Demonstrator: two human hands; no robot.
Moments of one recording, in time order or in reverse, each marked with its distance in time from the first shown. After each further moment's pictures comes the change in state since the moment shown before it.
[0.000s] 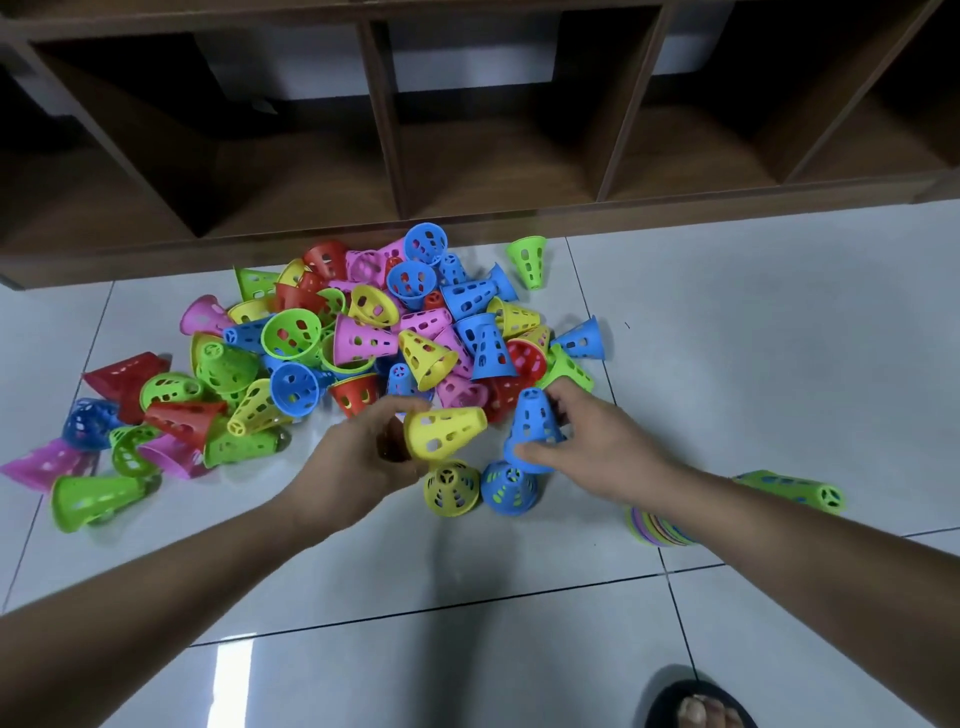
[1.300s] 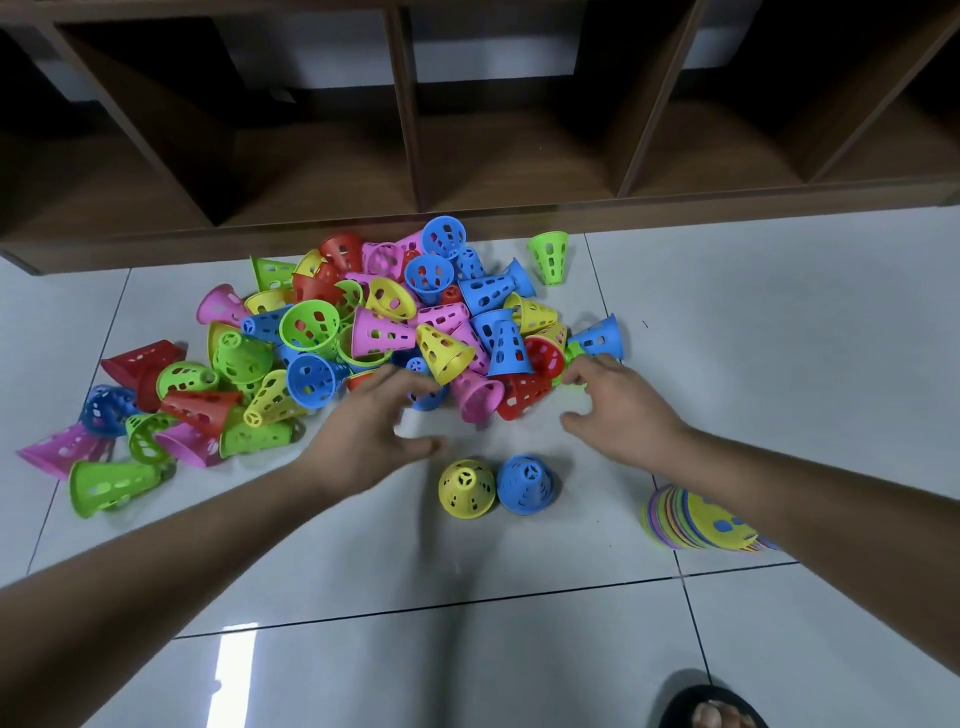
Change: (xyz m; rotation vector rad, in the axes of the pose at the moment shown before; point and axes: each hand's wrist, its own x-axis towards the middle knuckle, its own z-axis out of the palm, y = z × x) left_hand 0.026 -0.018 -0.015 0.345 0.090 0.236; right_hand 0.046 0.022 -0.007 -0.324 0.097 -0.081
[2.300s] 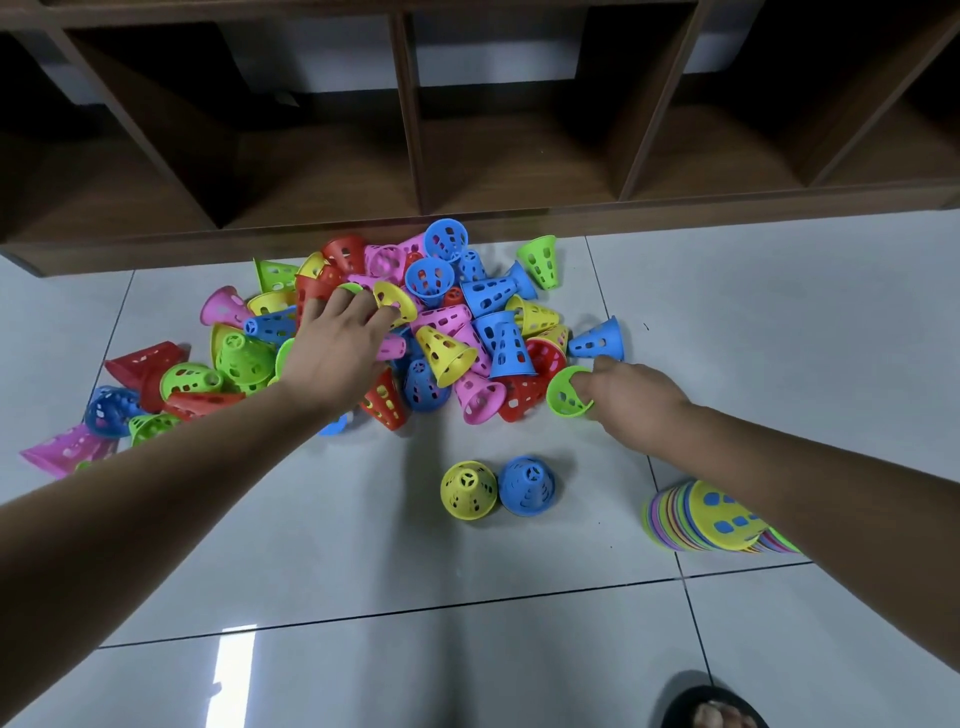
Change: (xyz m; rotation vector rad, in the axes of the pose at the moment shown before) left_hand 0.069 -0.032 -0.043 0.827 0.083 0.034; right_hand 0.026 0.023 -0.005 -0.630 -0.153 -0.122
